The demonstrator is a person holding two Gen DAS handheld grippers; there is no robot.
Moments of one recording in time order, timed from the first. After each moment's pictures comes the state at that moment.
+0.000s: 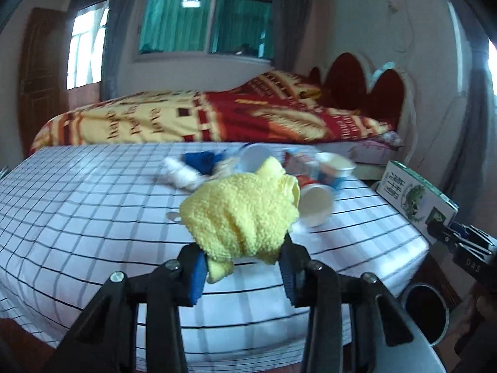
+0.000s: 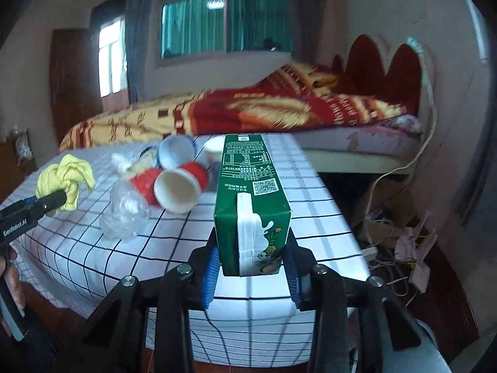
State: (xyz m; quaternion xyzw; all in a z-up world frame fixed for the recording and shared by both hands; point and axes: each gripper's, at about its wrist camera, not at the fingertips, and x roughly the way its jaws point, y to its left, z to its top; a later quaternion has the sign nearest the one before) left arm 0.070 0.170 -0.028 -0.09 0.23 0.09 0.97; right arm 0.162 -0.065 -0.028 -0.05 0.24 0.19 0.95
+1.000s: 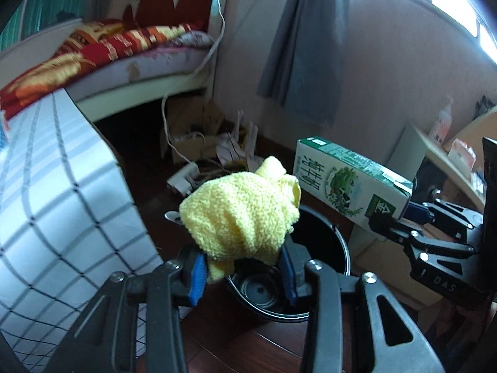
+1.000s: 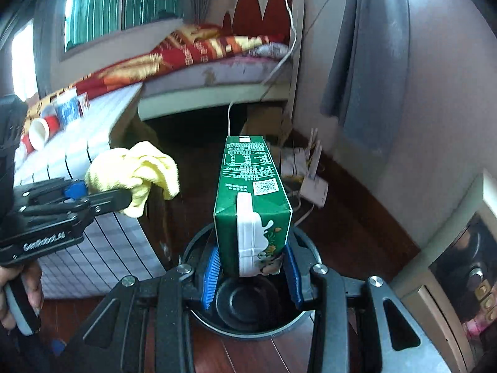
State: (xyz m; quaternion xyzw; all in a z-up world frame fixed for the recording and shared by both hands) left arm 0.163 -0.154 -0.122 0.02 0.36 -0.27 0.89; right arm 0.114 -0.344 -0.119 -0.03 0.36 0.00 0.93
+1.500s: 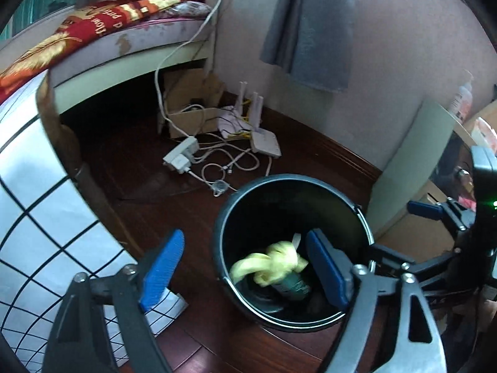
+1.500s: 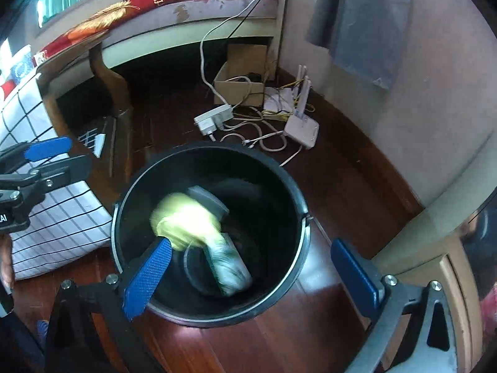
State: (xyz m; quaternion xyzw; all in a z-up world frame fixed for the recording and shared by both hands) left arm 0.178 -0.178 -0.158 0.04 0.40 -0.24 0.88; right arm 0.141 -0.387 -0.196 -0.03 0.45 -0.04 0.89
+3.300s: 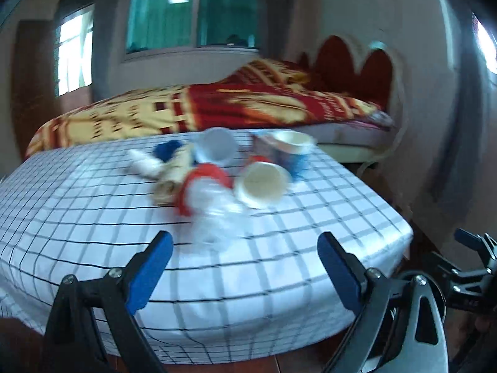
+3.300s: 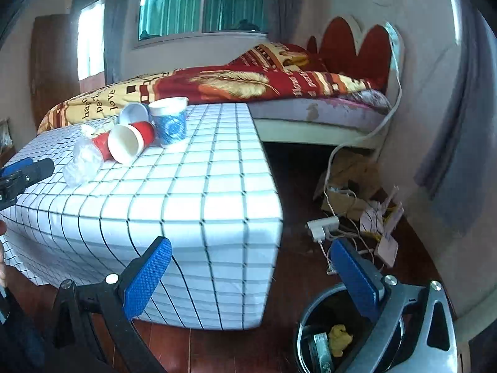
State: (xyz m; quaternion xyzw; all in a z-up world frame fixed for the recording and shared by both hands) left arm 0.114 0.136 -0.050 -0.07 0.25 0.11 0.96; right arm 0.157 -0.121 -0.056 -0.09 0.28 0.16 0.94
